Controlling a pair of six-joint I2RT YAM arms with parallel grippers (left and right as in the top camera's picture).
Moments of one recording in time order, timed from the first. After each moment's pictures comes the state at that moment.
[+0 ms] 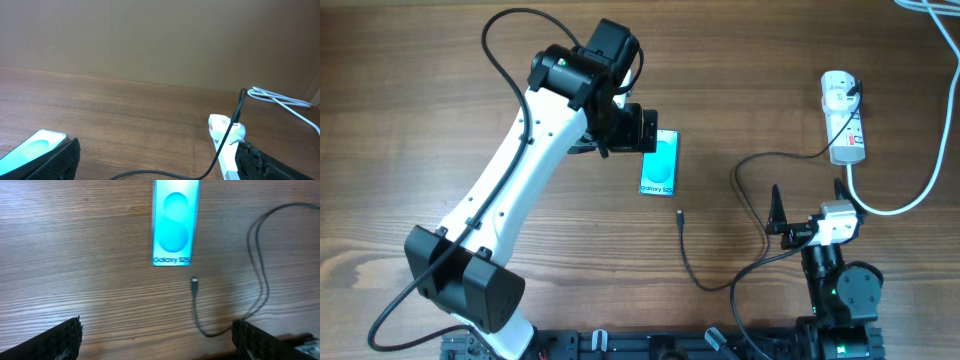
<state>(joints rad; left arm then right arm) -0.48 1.81 1.80 -1.38 0.14 -0.41 0.05 0.02 0.01 0.00 -0.02 -0.10</state>
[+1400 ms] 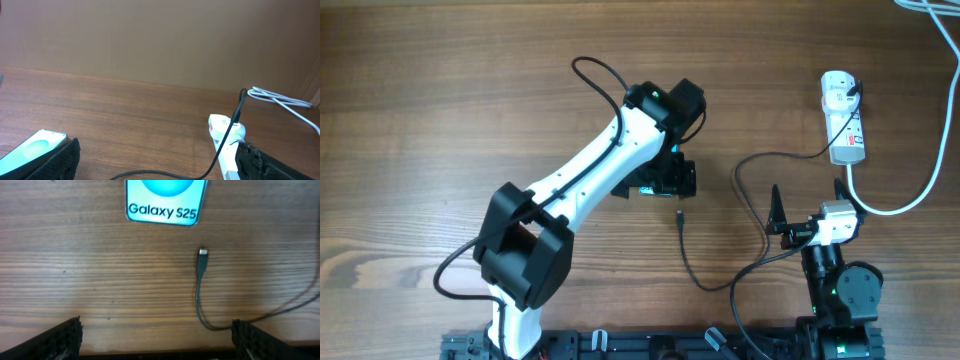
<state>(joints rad) -0.69 2.00 1.74 -1.40 0.12 -0.64 0.05 0.02 0.01 0.00 -0.02 -0.10</state>
